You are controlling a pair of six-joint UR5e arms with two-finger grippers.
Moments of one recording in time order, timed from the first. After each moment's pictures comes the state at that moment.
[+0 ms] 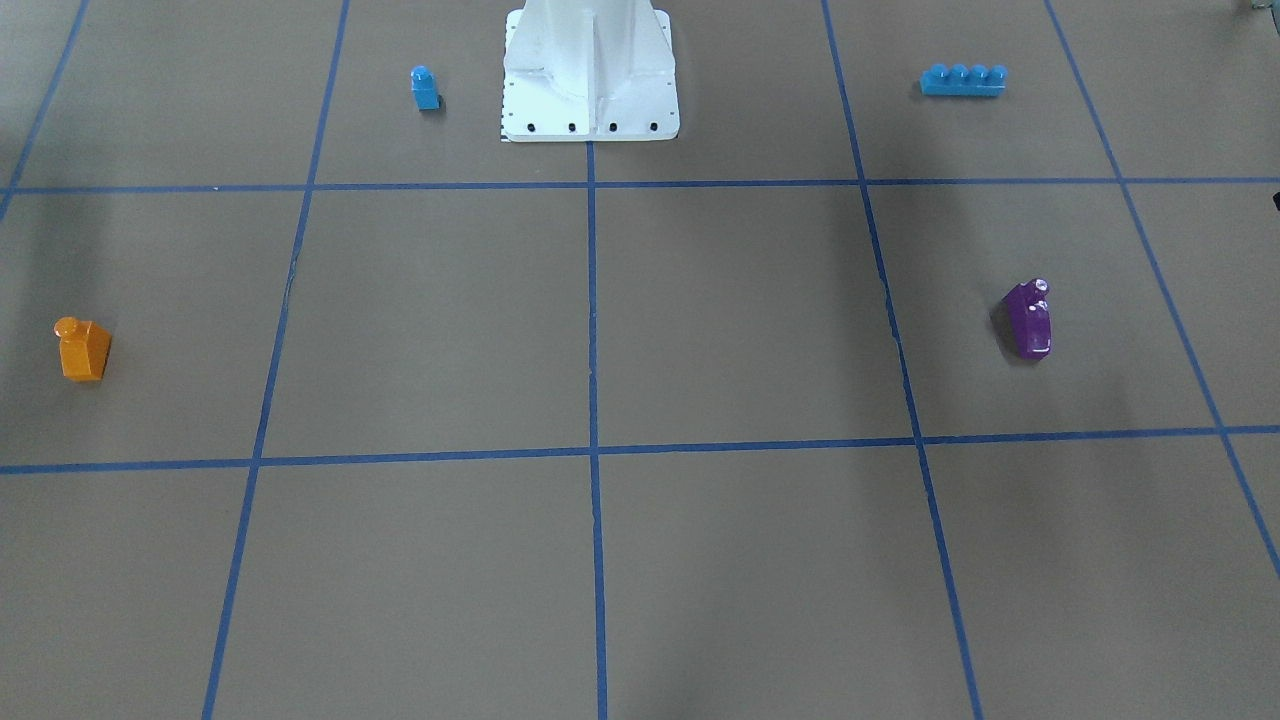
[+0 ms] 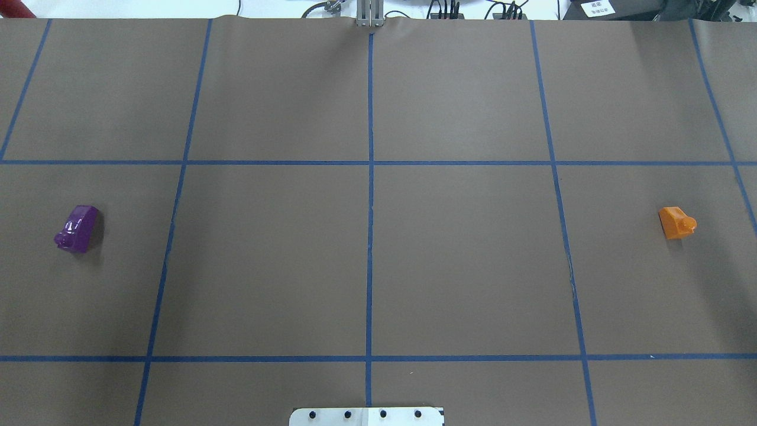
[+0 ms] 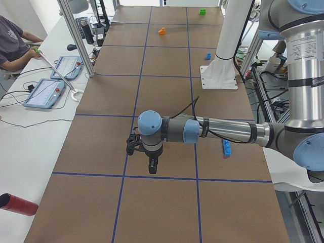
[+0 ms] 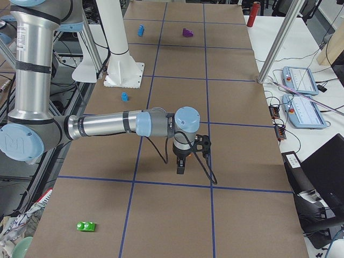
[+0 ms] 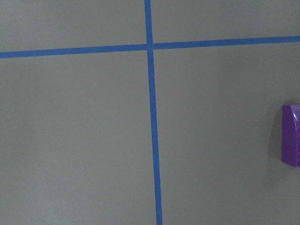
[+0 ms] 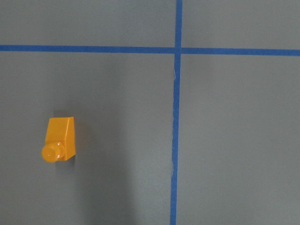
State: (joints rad) left arm -1.52 -1.41 -1.82 -1.51 -2.37 0.00; right arm 1.52 -1.70 1.86 -1.72 2.34 0.04
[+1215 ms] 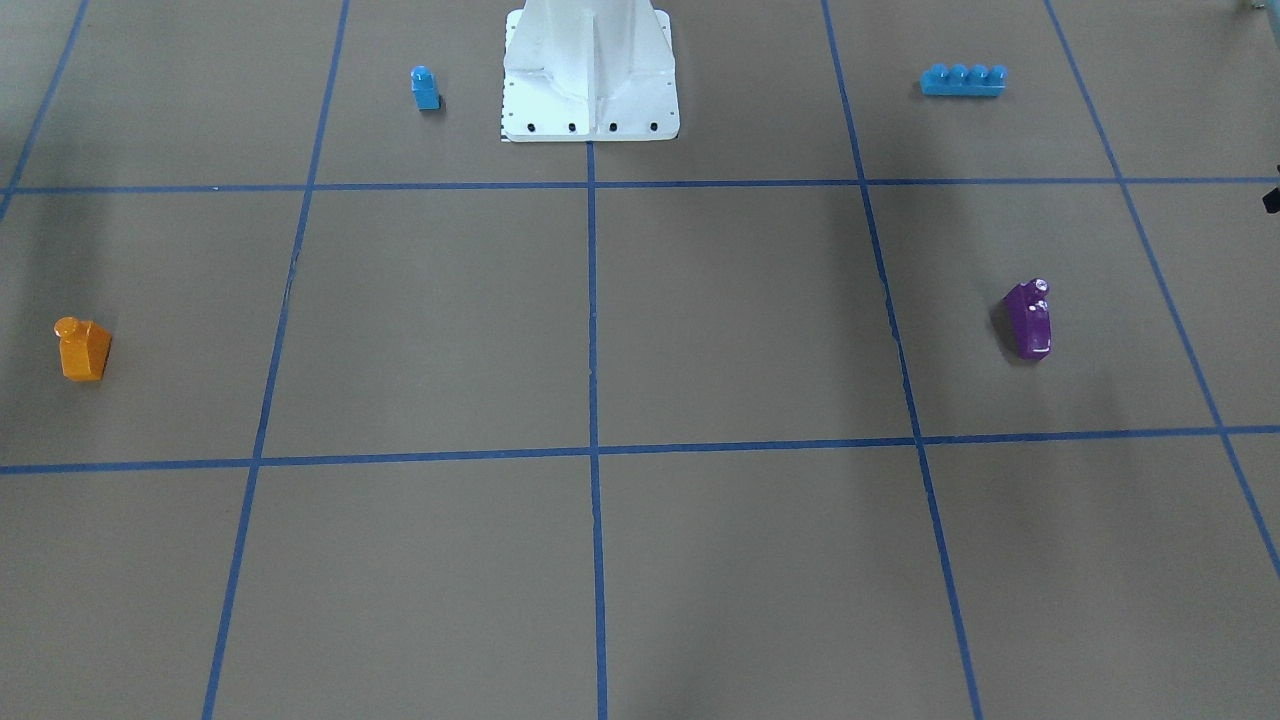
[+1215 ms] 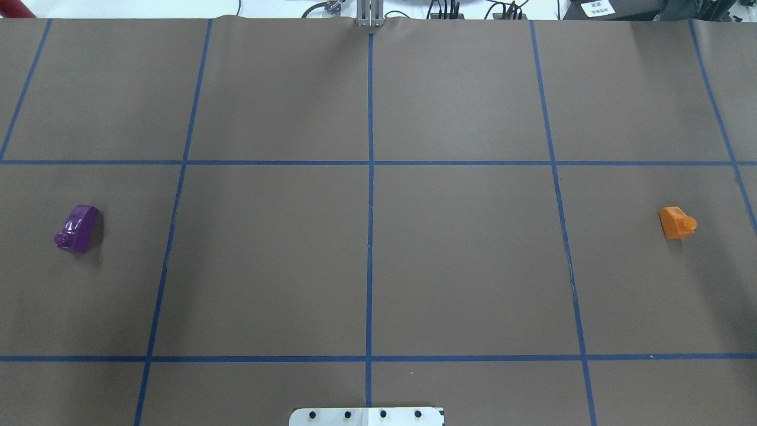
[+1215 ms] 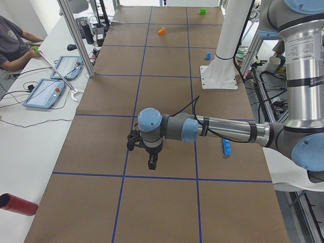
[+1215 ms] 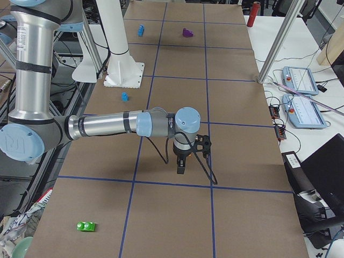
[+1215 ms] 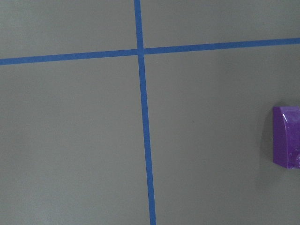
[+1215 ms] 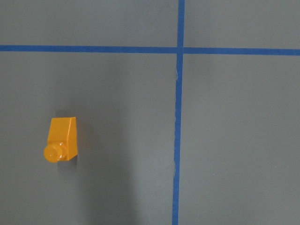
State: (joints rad) left arm -1.45 -1.41 -1.83 -1.56 -2.38 -0.04; right arm 1.52 -1.70 1.85 -1.72 2.35 0.03
